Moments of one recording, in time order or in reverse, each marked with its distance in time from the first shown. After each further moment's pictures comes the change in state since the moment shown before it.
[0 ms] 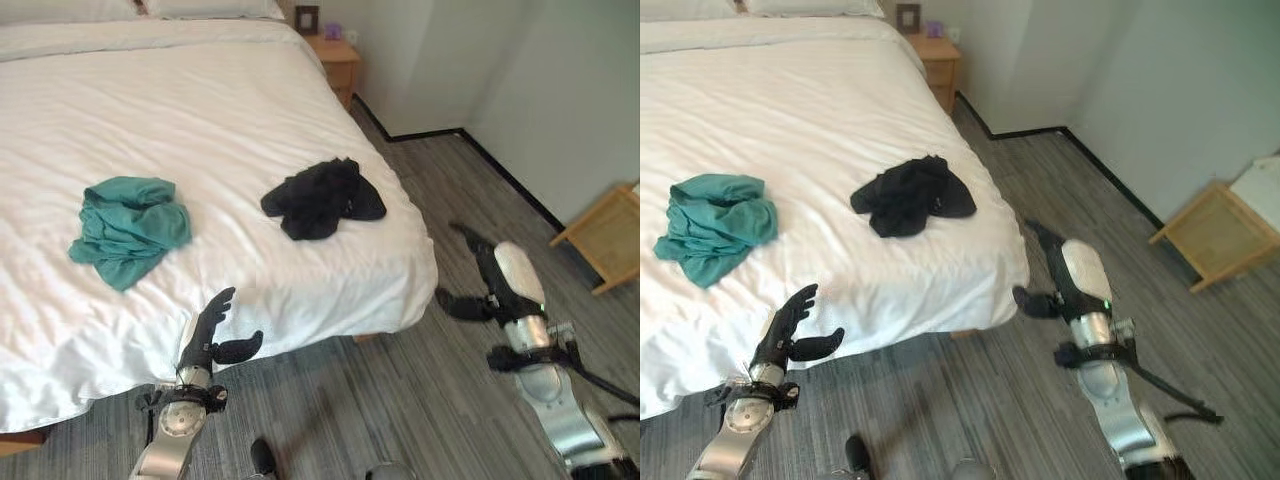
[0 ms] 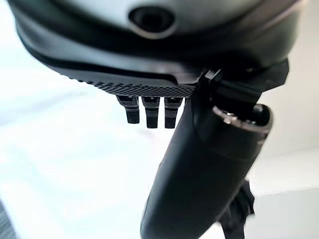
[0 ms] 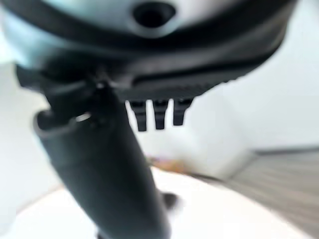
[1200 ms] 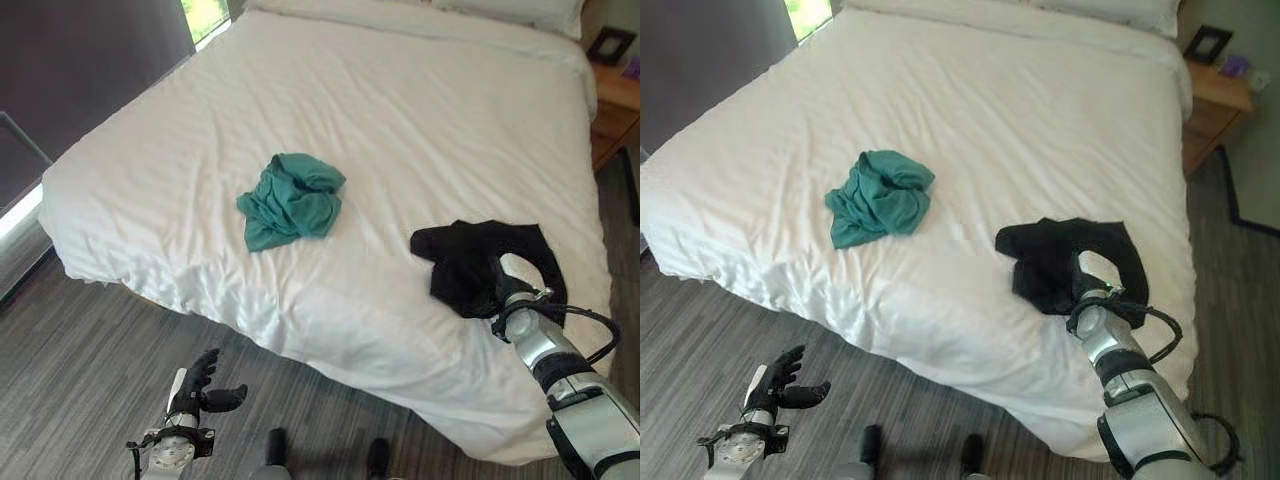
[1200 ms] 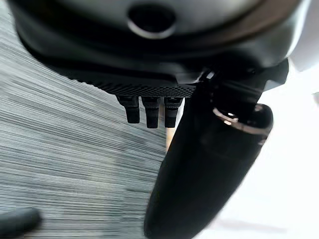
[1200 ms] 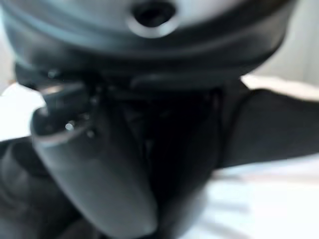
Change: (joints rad) left arm 0.040 0.012 -0.030 0.398 -0.108 0.020 -0.051; right arm -0.633 0.019 0.299 1.259 0.118 0.149 0.025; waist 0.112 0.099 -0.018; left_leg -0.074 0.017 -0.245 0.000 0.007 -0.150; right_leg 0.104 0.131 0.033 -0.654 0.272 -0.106
